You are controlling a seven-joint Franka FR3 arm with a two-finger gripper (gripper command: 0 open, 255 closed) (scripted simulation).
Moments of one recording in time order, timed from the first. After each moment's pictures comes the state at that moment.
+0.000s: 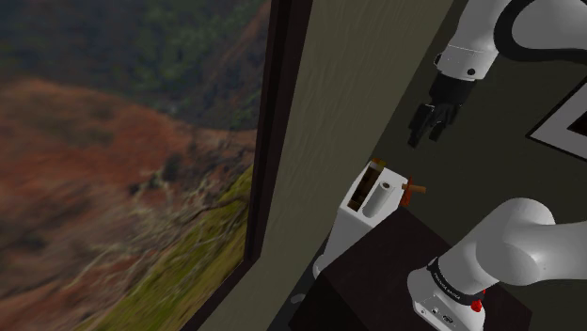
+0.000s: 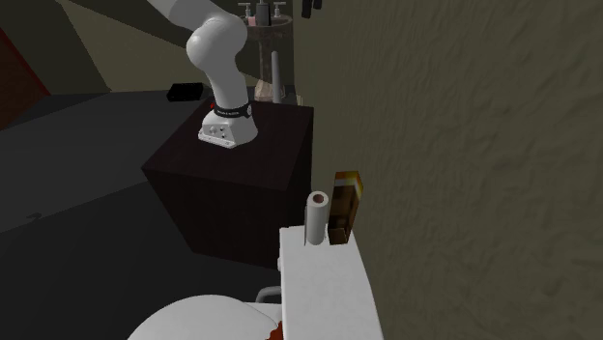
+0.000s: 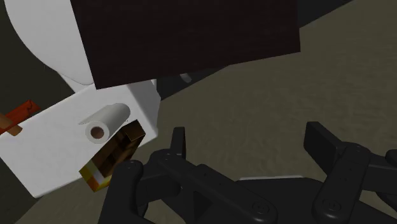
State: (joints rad) arm 0.01 -0.81 0.03 -2.39 0.05 1.47 0.17
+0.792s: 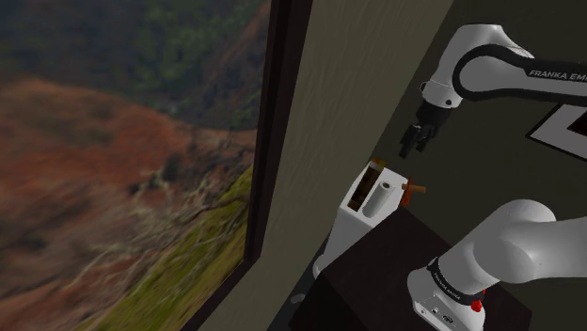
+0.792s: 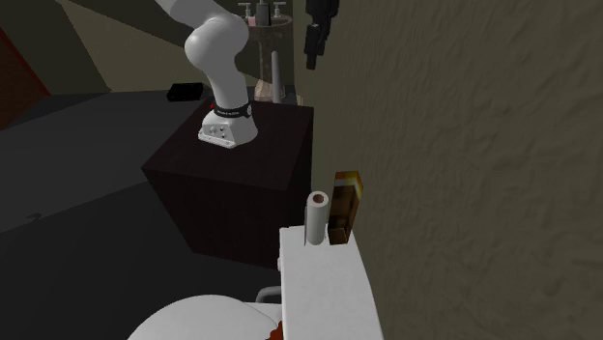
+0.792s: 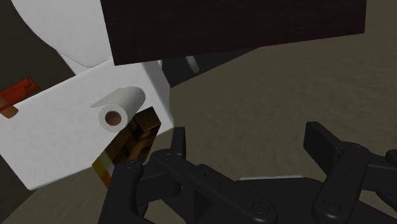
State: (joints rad) arm -0.05 -0.74 -0.14 -2.58 -0.08 1.75 -0.04
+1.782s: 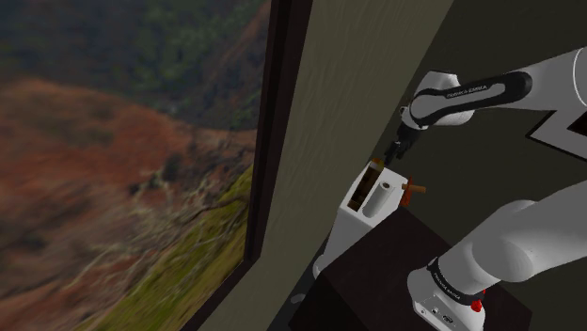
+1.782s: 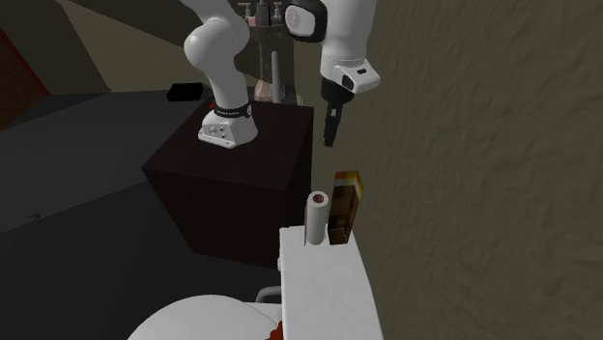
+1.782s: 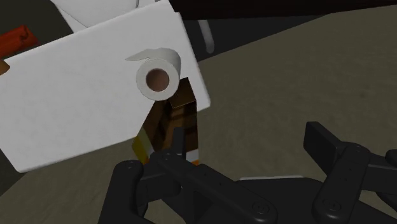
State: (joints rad) arm -0.08 -0.27 -0.41 -2.57 -0.12 2.26 -0.39
